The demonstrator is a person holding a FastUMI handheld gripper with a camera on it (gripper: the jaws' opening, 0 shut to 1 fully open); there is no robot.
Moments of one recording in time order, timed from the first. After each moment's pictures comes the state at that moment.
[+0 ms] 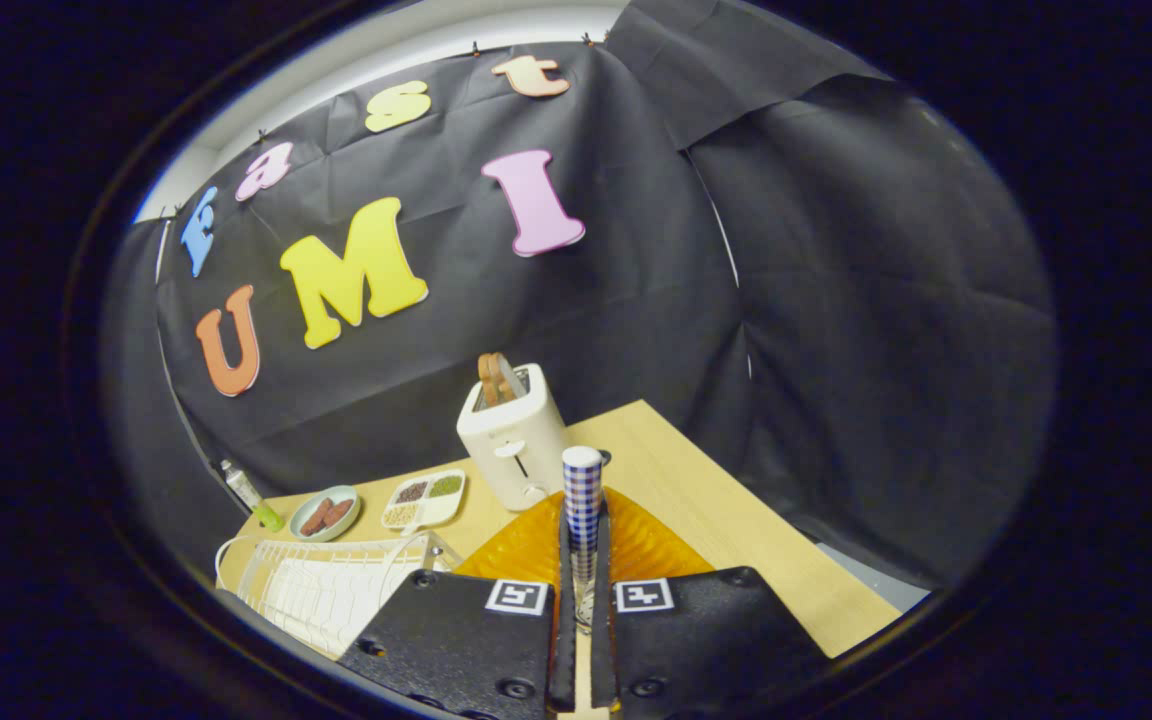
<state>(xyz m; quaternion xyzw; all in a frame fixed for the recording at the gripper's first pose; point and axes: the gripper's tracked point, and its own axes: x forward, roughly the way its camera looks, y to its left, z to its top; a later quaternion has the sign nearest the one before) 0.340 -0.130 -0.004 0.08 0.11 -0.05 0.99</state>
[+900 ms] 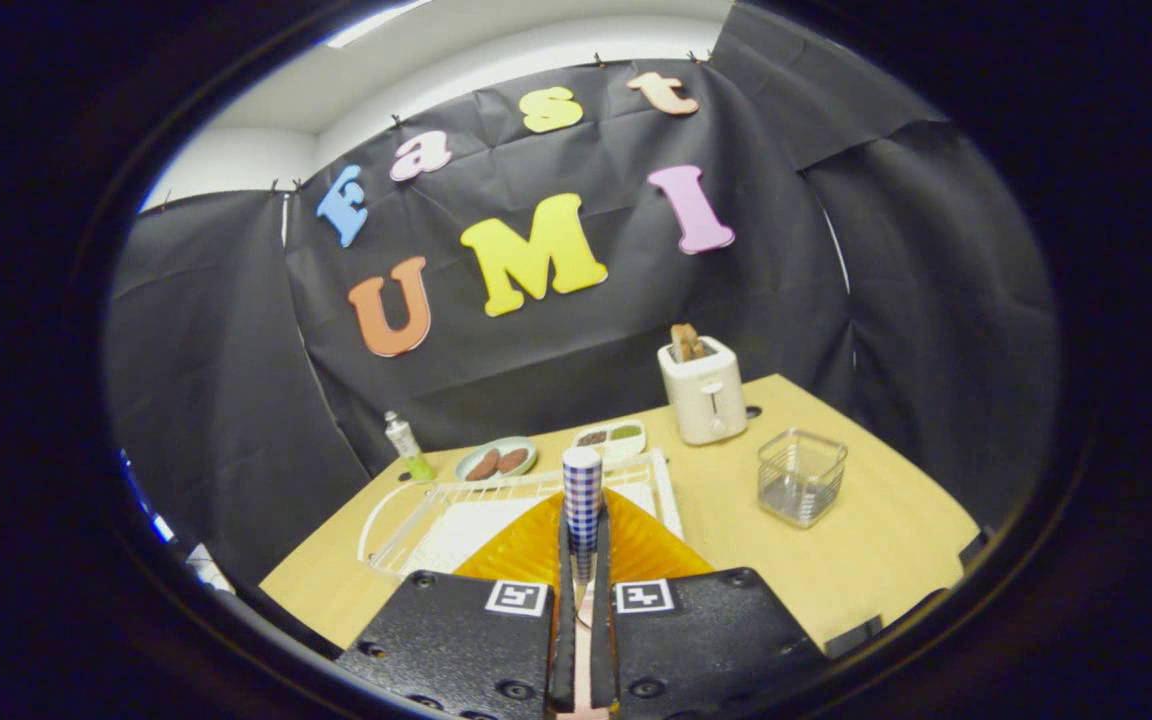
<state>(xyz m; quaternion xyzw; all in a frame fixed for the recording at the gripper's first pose) 0.157 0.088 -0.066 0.05 0.13 0.11 0.98</state>
